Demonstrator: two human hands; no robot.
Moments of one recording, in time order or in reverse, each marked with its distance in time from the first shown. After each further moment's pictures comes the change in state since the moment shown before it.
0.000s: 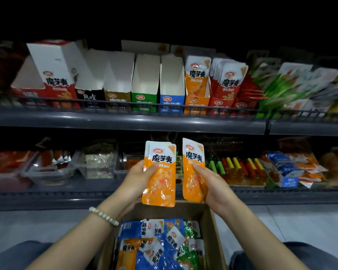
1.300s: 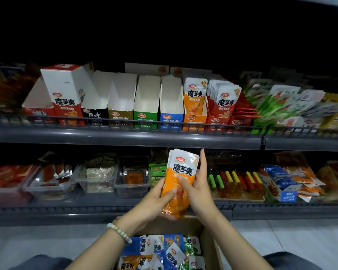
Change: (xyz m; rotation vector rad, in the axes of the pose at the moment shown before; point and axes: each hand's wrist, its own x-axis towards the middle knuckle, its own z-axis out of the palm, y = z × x) left_hand -0.002 -0.008 0.021 0.115 -0.306 0.029; right_hand 0.010 0.005 0.027 -0.179 -0.042 -0.530
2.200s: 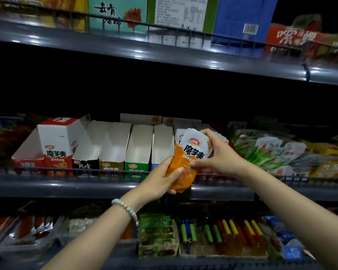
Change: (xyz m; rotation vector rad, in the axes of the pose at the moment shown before) left_hand 0.077 0.154 -0.015 0.296 0.051 0.390; right_hand 0.121 -0.193 -0.056 -0.696 -0.249 -0.323
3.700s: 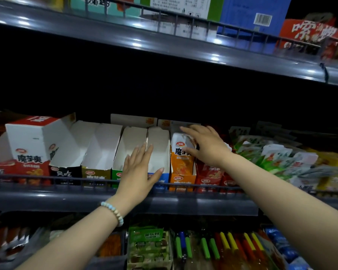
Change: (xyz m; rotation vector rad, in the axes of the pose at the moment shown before) left_hand 0.041 -0.048 -0.029 0.800 0.403 0.123; right_hand 0.085 0.052 0.001 -0.963 0.064 -0.146
